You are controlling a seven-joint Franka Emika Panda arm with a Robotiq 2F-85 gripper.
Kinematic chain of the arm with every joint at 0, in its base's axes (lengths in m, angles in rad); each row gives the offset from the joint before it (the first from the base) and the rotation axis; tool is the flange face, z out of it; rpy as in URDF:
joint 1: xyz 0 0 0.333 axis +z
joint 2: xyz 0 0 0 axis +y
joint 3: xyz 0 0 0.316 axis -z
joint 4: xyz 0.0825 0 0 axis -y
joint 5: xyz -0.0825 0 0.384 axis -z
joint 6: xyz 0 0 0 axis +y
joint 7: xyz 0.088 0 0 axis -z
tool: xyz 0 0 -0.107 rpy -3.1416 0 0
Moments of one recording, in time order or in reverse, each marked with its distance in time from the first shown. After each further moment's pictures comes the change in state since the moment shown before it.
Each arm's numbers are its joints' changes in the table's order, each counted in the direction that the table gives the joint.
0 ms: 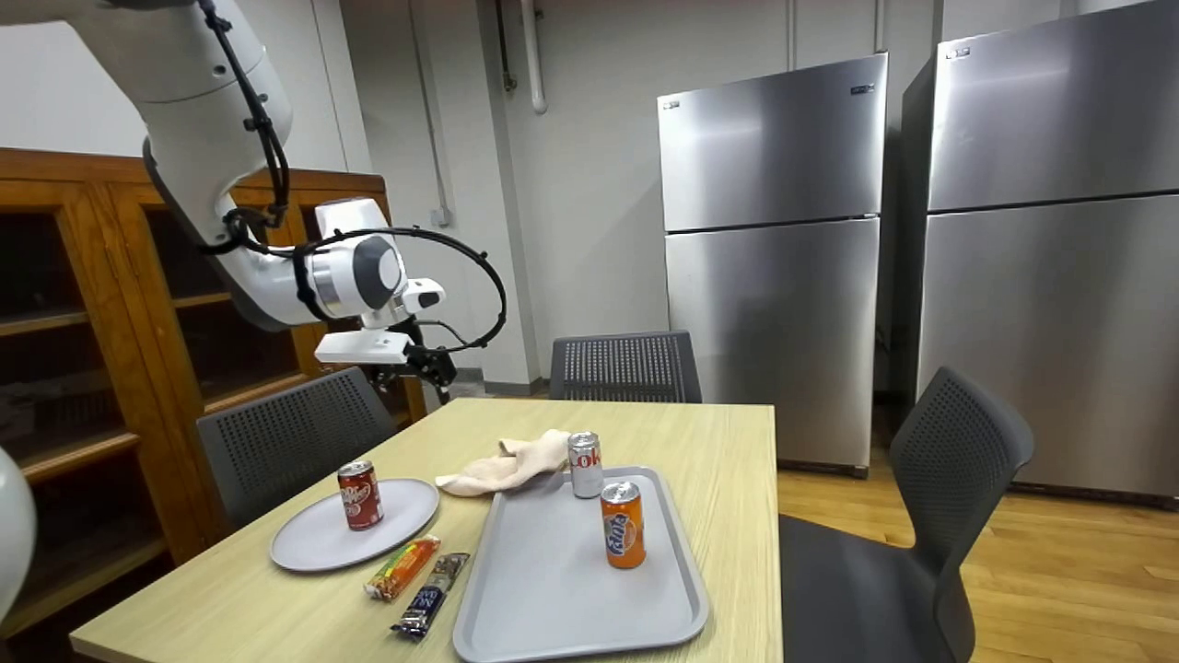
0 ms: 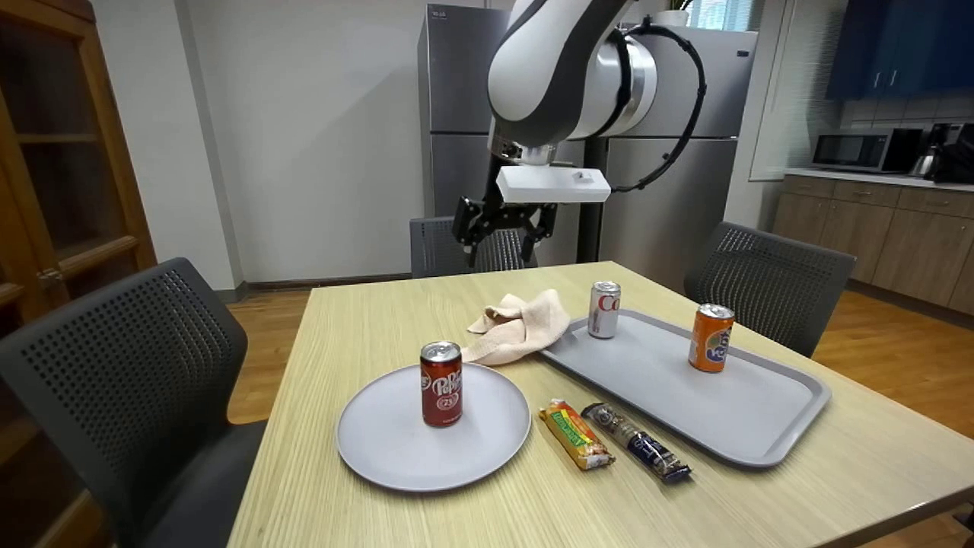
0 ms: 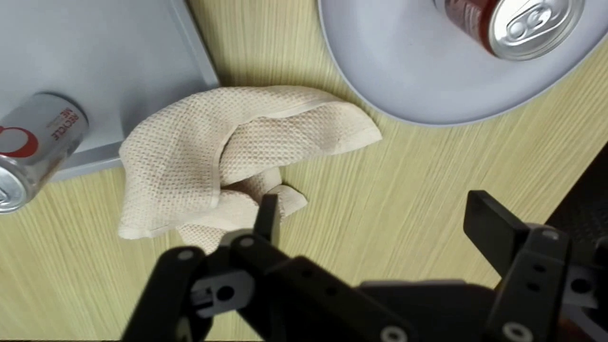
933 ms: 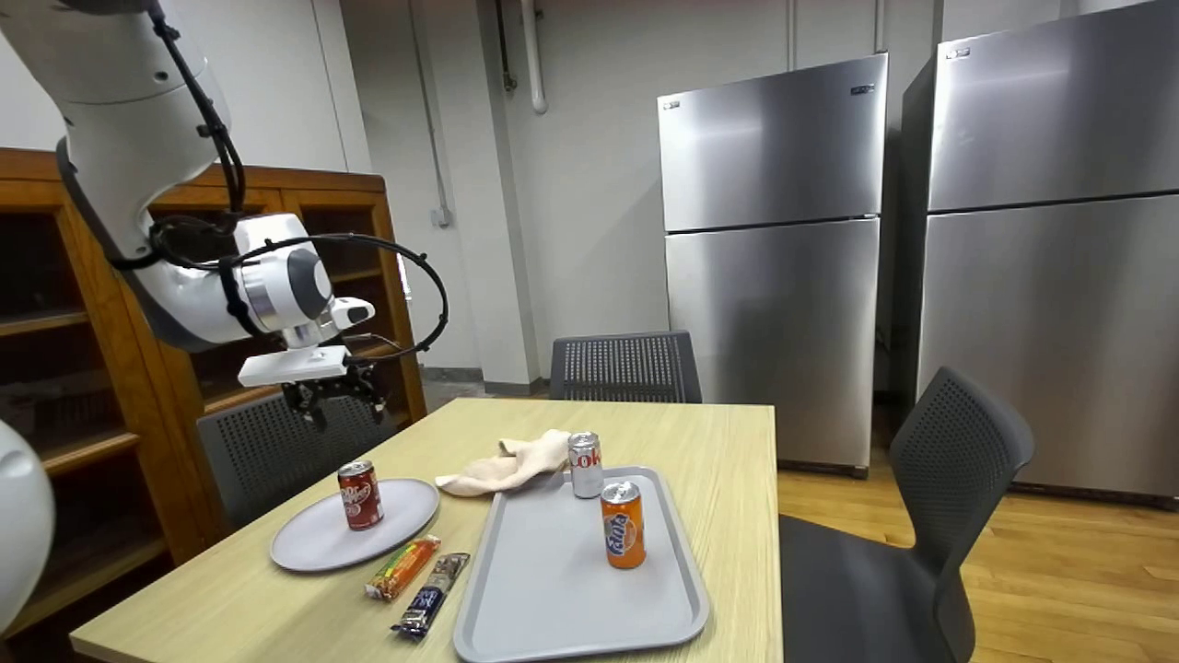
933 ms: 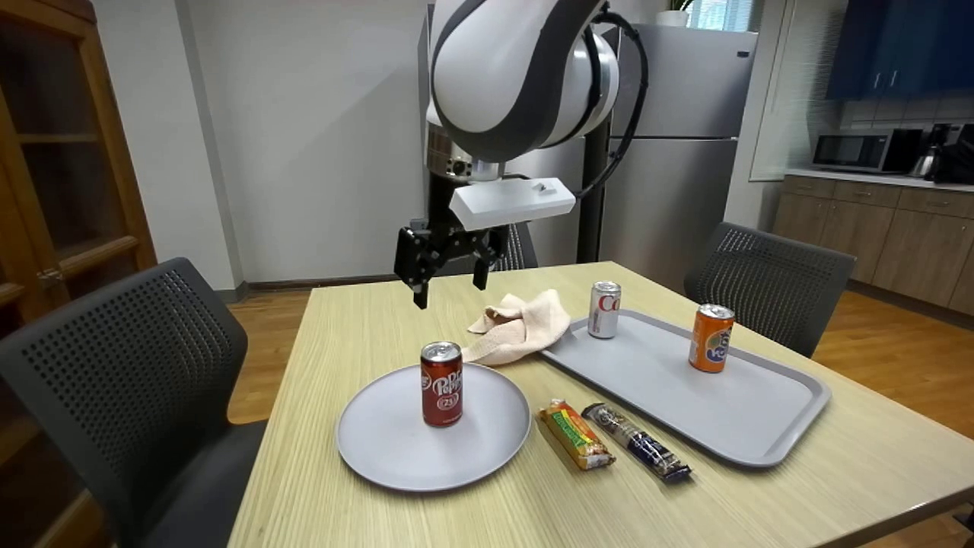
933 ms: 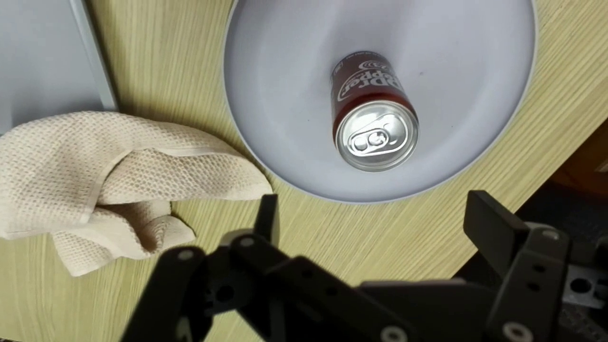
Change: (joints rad) arm 0.092 -0.015 -0.076 -0.047 0.112 0.049 -0.015
